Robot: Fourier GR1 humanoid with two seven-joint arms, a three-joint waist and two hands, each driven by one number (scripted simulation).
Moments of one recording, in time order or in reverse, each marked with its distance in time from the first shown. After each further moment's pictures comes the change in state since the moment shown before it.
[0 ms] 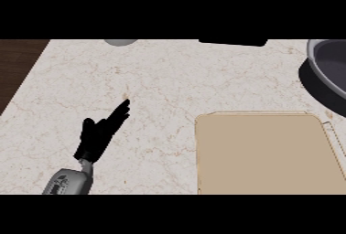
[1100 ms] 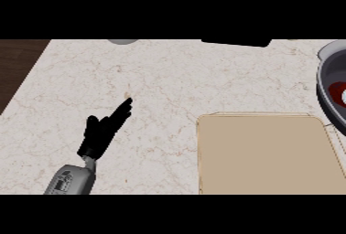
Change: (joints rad) left arm -0.029 -0.012 0.006 0.042 -0.012 -0.008 -0.018; right arm -0.329 0.236 0.408 0.234 0.558 -0.252 0.256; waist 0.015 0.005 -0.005
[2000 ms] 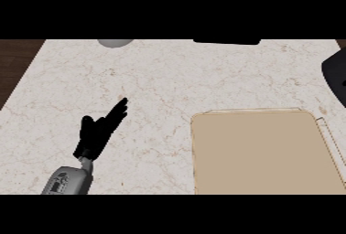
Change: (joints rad) left arm 0.015 0.004 0.023 -0.008 0.004 0.010 0.003; right arm -0.188 0.071 -0.423 0.189 -0.407 0.201 -0.052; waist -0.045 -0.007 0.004
